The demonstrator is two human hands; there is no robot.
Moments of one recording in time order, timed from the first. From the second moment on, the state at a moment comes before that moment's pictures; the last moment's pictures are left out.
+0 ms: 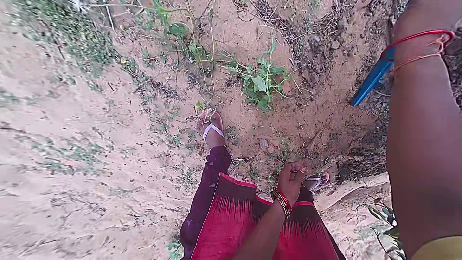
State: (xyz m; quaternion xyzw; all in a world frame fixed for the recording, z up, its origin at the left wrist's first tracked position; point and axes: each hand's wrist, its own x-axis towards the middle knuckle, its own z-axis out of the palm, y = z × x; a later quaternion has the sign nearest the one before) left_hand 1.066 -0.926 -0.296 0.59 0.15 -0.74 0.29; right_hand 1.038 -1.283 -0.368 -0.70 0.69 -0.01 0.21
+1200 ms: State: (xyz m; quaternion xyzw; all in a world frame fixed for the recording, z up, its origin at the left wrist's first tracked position) left_hand 1.068 -0.955 -0.284 0.59 0.20 -0.73 0.28; right_hand 0.863 -1.207 -0.300 -0.56 0.77 -0.26 0.14
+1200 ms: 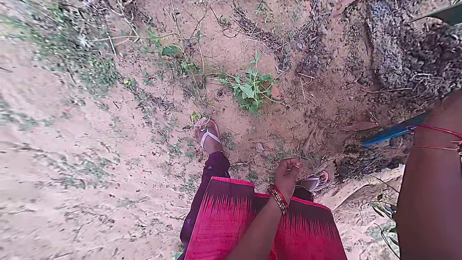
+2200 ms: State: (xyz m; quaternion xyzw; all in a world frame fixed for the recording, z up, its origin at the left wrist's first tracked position) left_hand 1.082 -0.940 -0.292 0.79 0.24 -0.40 0.39; right_hand 1.124 -1.049 -0.375 -0.30 0.64 -0.10 0.70
